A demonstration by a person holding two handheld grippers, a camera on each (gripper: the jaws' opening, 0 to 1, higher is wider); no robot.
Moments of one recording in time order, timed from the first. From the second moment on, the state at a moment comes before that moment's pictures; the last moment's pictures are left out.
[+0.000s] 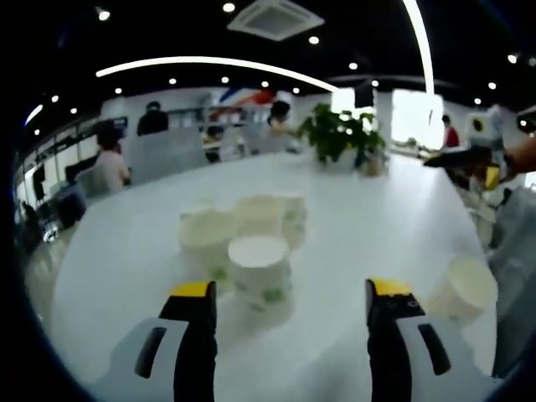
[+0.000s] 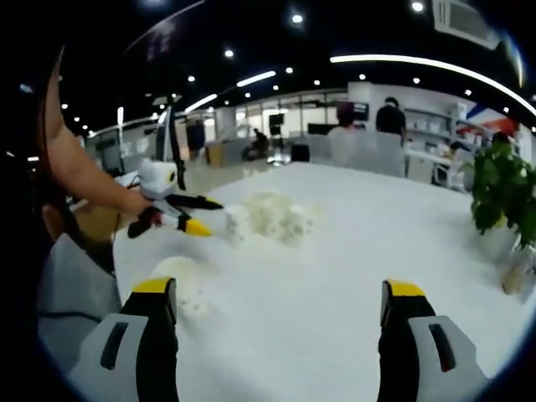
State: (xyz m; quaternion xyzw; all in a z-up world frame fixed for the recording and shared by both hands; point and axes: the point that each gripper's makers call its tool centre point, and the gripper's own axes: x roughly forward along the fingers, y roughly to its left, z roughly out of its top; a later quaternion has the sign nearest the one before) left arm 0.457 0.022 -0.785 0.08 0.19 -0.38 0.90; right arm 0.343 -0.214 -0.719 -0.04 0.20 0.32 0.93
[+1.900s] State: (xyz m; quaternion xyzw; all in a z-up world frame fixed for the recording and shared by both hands) left arm 0.495 -0.009 -0.762 0.14 0.20 -0.40 0.88; right arm 0.343 -0.210 -0.723 -0.03 0.20 0.32 0.92
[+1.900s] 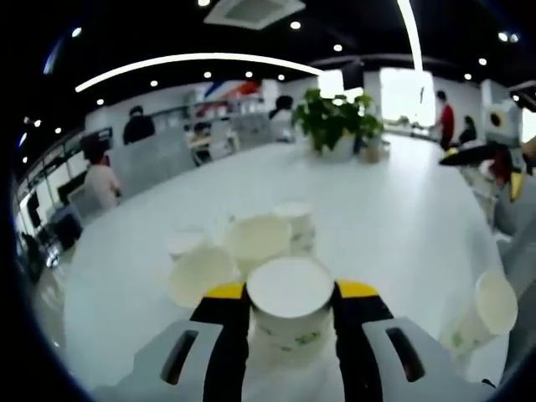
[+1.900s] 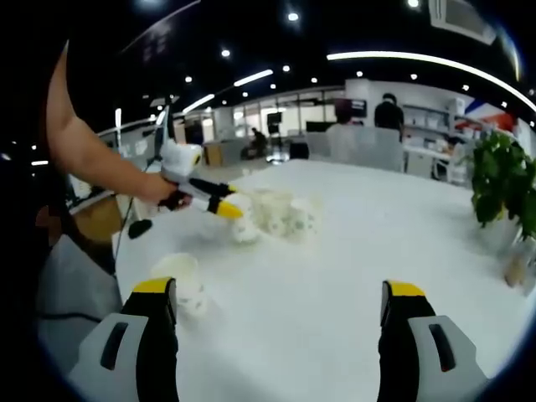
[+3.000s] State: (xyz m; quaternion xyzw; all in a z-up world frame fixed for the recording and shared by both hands) left arm 0.503 -0.022 -0.651 0.13 0.20 -0.48 0.85; right arm 0.347 -0.199 -0.708 -0.03 0.18 0.33 0.92
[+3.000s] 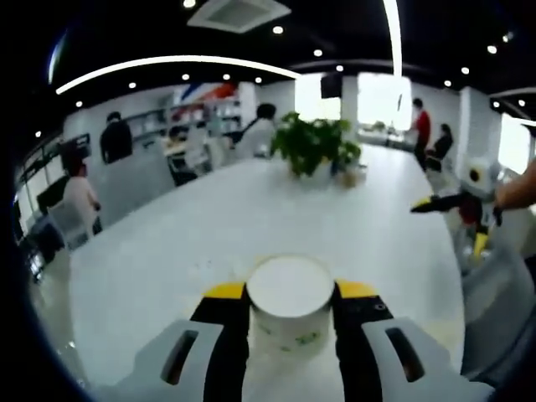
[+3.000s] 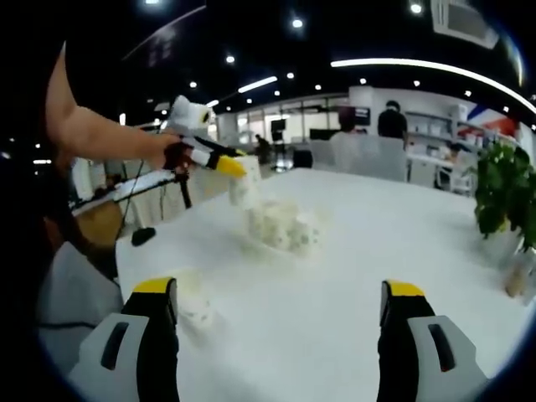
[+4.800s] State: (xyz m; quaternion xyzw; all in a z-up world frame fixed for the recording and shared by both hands) left arm 0.413 -0.069 -0.573 0.15 0.16 -0.56 0.80; right arm 0.341 -0.169 -0.665 -0.04 0.15 0.37 0.92
